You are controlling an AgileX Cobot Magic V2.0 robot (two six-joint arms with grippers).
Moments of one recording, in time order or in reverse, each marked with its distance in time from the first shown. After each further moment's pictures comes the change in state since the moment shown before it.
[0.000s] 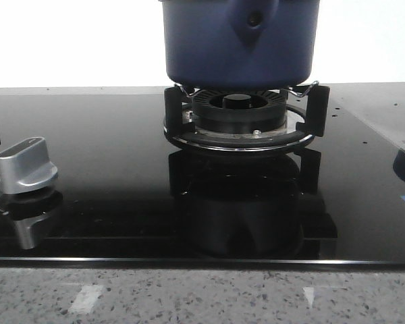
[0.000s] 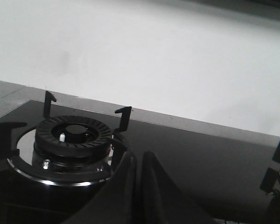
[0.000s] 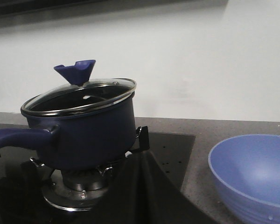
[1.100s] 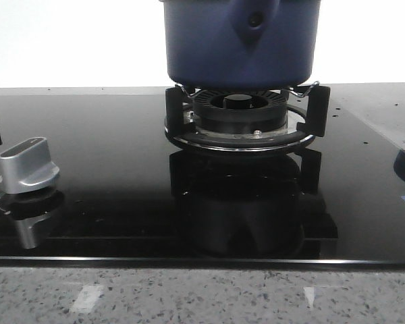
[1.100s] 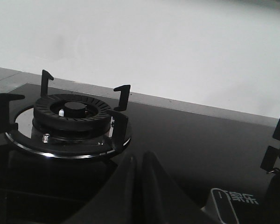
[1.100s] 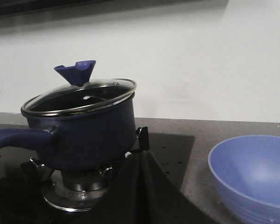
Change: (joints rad) left arm -0.004 -0.083 0.080 0.008 0.026 -0.008; right arm 0.000 0.000 0.000 0.001 -0.001 -0.002
